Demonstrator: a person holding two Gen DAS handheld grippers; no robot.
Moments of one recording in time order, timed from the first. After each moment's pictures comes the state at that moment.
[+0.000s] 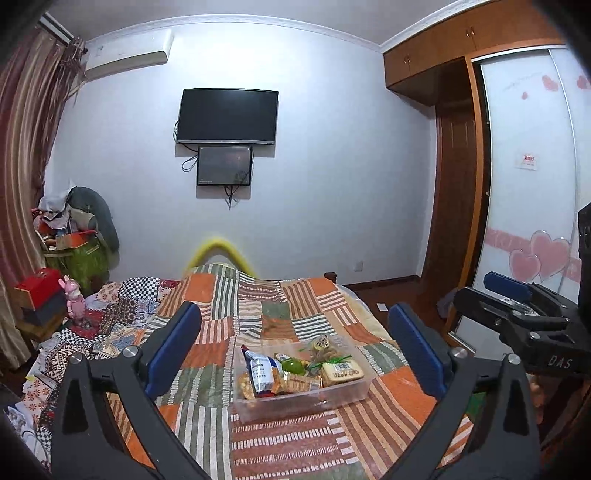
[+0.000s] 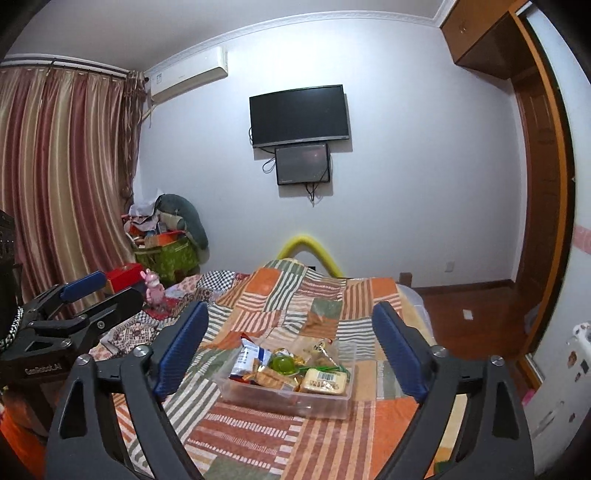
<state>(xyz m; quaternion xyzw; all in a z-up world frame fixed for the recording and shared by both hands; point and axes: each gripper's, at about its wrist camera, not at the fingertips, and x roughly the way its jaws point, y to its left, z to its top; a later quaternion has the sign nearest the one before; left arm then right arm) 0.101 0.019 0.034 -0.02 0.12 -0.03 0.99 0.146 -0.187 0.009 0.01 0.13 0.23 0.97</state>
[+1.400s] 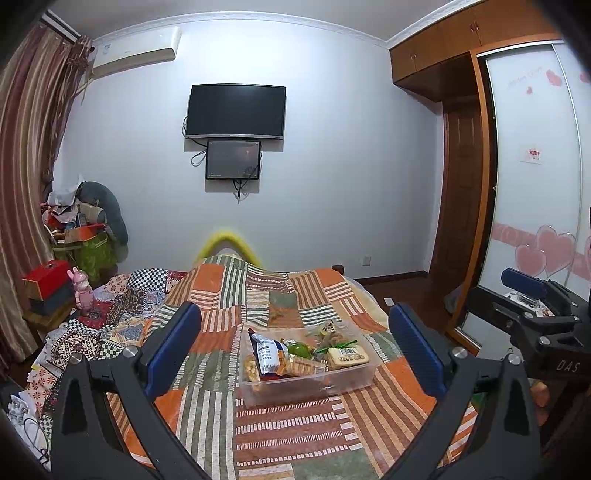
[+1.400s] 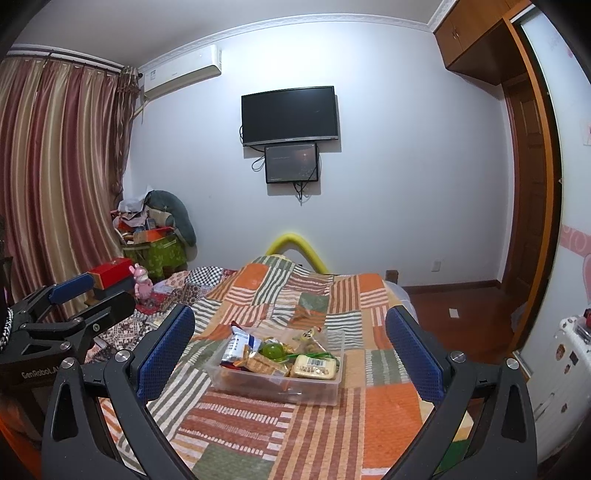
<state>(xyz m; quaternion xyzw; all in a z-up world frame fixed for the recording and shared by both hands) 0.086 0.018 0.015 -0.02 0.13 -0.02 0.99 0.118 -0.191 -0.005 0.00 0.12 0.20 0.97</state>
